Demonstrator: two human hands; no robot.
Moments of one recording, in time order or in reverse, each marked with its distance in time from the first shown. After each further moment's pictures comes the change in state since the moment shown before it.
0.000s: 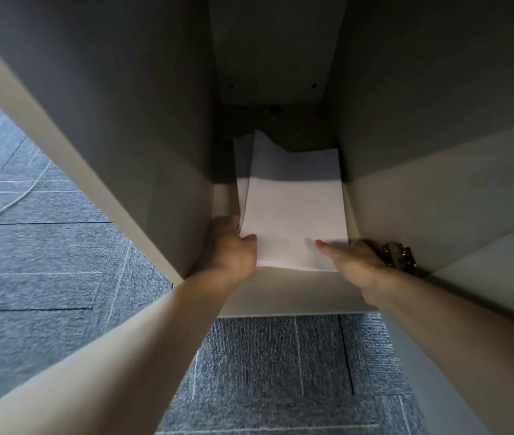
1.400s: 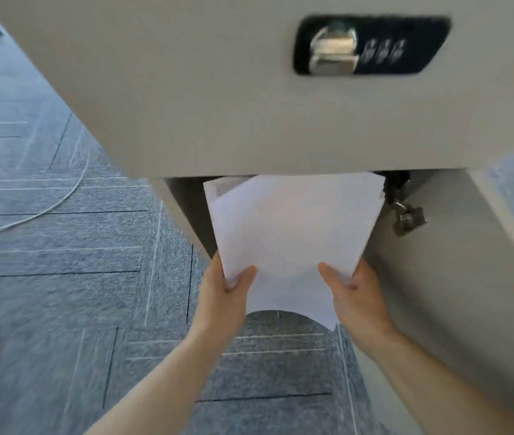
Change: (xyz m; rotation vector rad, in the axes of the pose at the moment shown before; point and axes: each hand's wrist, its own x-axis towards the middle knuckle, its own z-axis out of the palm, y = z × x) left_hand -0.237 0.084 -0.096 -0.348 -0.095 -0.013; right_hand -0.223 -0.016 -0.057 0.190 0.089 -0.293
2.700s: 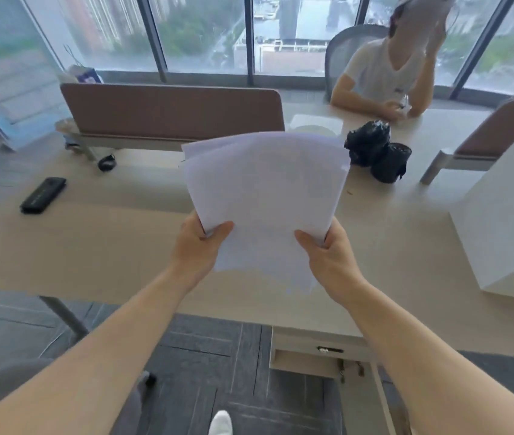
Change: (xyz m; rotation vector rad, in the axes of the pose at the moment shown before) left_hand -0.194 0.677 -0.263 0.123 0.221 0.460; right_hand -0.208 -0.730 -0.006 0.139 -0.296 -0.450
